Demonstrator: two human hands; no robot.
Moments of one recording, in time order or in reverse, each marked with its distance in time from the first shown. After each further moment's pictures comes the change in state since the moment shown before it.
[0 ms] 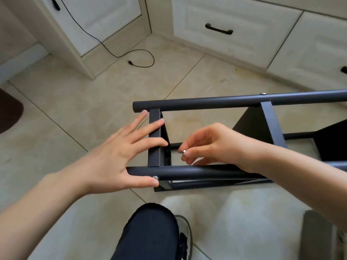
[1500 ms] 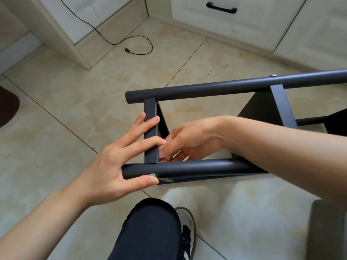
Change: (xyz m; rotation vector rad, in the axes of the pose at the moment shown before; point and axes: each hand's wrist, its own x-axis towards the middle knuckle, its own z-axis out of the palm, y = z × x) left_hand -0.012 0.004 0.036 -0.279 0.200 0.029; right_hand 0.064 0.004 0.022 0.071 -0.540 0.290
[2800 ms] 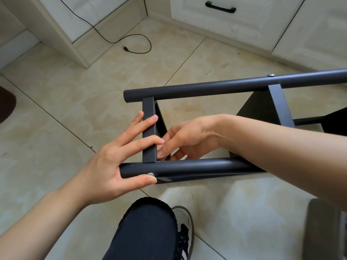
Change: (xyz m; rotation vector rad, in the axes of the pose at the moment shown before) left_hand -0.002 0.001 0.001 -0.009 0.009 0.007; right_hand 0.002 0.000 -0.002 -0.030 -0.020 -0.004
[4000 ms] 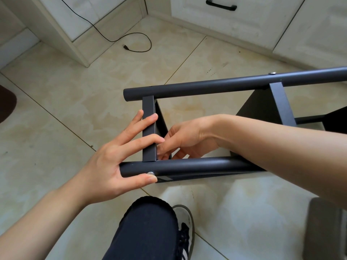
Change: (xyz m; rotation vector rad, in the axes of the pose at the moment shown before) left_hand 0.000 0.000 0.001 0.004 0.007 0.000; right_hand 0.004 0.000 0.002 -0.053 0.071 0.036
